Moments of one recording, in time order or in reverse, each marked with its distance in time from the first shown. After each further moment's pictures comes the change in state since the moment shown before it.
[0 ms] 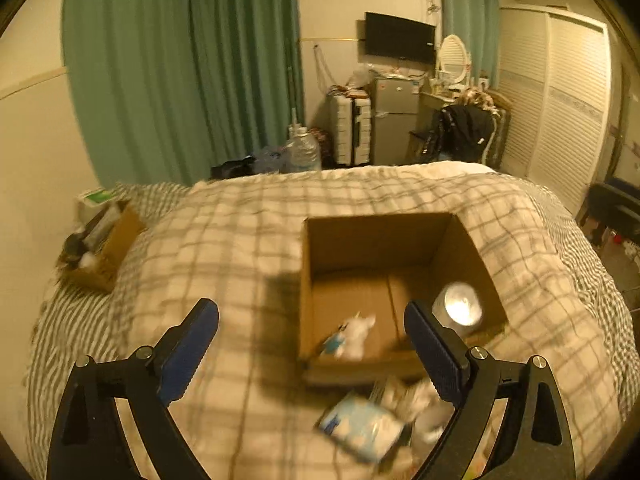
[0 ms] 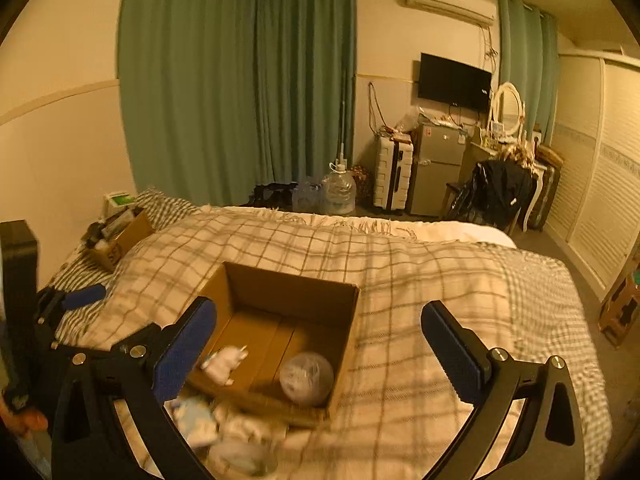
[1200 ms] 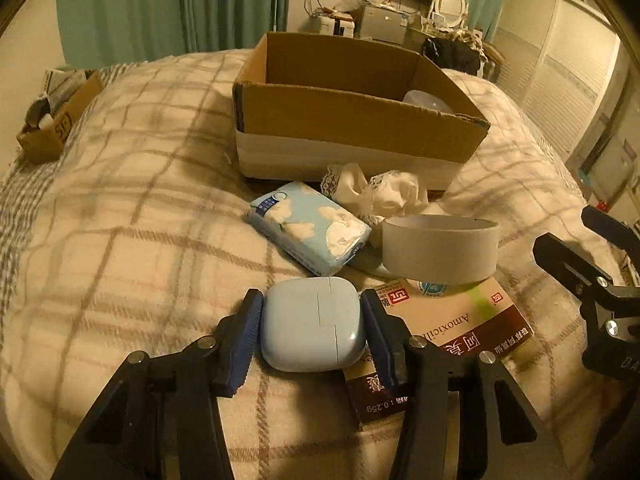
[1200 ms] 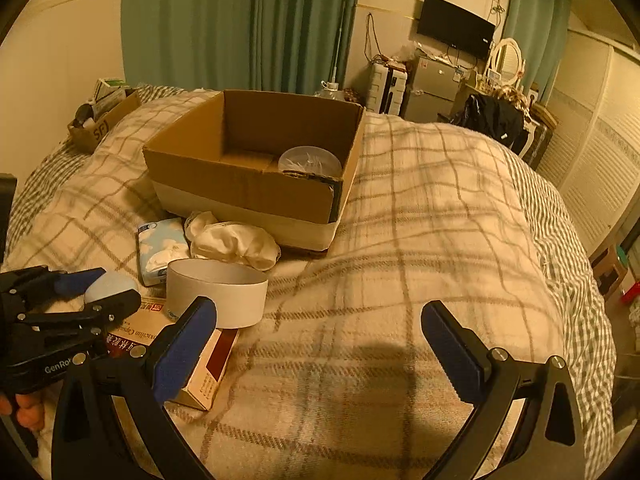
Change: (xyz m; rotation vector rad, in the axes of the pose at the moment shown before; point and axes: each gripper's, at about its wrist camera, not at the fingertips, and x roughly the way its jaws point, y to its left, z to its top) left arm 0.025 -0.027 -0.152 -0.048 0.262 -0.127; right arm 0.021 0.027 -0.172 -0.054 0.257 -0.084
